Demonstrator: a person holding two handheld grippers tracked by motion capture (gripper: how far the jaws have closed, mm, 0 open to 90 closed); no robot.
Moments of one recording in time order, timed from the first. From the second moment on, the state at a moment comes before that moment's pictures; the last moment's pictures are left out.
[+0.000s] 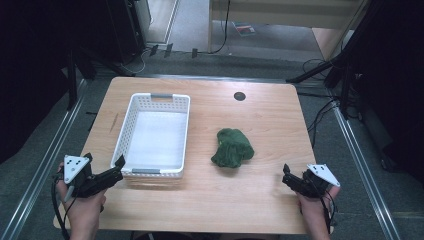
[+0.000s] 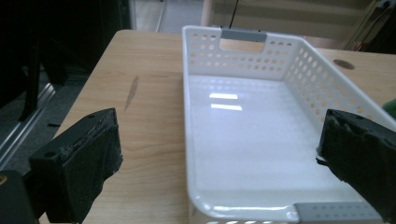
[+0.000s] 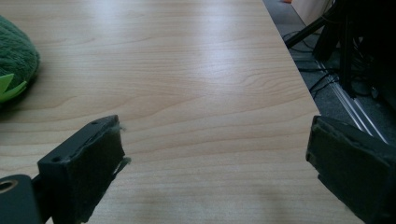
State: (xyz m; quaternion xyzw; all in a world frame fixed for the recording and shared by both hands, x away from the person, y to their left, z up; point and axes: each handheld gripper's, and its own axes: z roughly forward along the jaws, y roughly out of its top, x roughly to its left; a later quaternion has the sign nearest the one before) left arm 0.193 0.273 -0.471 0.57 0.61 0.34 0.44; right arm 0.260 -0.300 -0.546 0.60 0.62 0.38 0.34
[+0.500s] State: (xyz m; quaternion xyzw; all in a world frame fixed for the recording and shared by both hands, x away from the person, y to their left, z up) left arm 0.216 0.231 -0.442 0.59 0.58 0.34 0.45; right arm 0.265 -0.296 -0.546 0.60 0.63 0.36 0.34
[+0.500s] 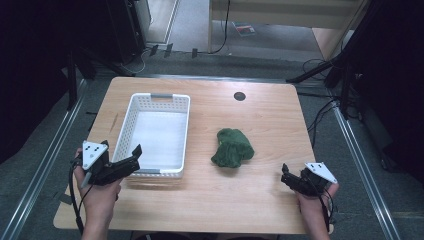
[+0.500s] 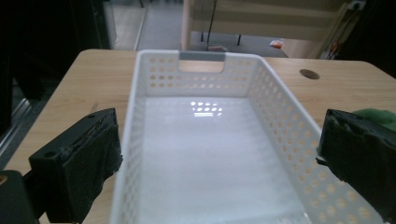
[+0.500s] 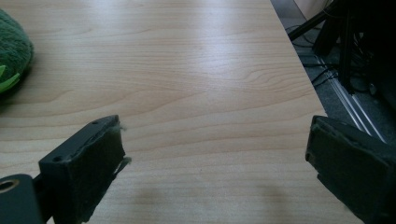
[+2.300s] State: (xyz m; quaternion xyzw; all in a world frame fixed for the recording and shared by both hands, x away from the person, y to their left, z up) left arm 0.292 0.038 -0.448 0.70 0.51 0.22 0.46; right arm 0.267 -0.298 -0.546 0.60 0.63 0.37 0.32
